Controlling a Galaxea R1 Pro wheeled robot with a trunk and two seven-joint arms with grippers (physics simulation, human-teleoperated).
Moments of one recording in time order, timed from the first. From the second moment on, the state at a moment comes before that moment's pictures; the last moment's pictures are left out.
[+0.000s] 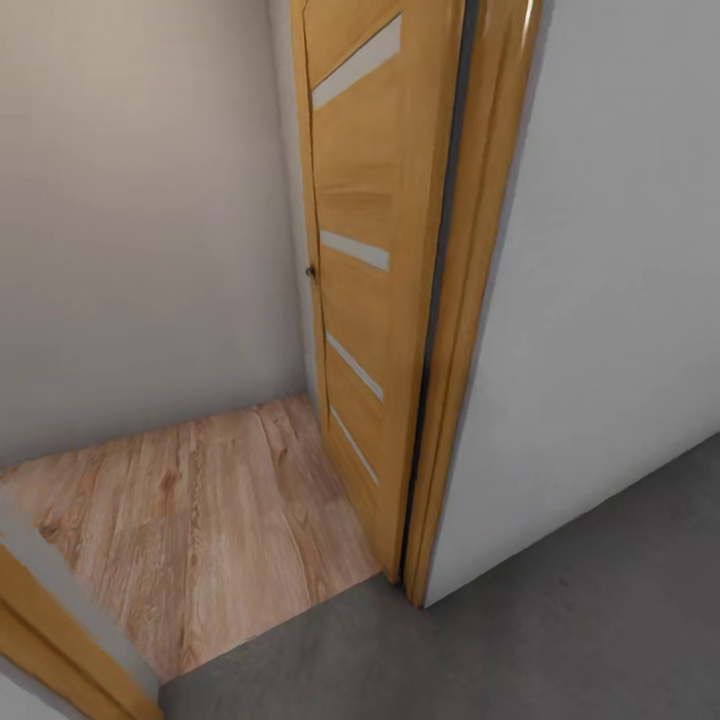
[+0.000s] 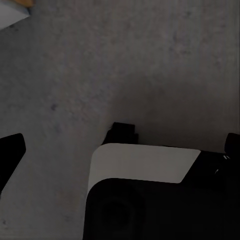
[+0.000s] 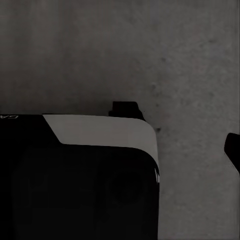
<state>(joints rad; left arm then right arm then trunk) -0.35 -0.06 -0.03 -0.01 0.10 0.03 0.21 -0.26 0.05 0.63 0.03 -0.61 -0.07 -0.11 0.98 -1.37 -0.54</state>
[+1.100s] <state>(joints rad) -0.35 -0.06 -0.03 -0.01 0.11 0.03 0.21 -0.26 0.06 0.64 0.03 -0.61 -0.07 -0.11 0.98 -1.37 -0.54</state>
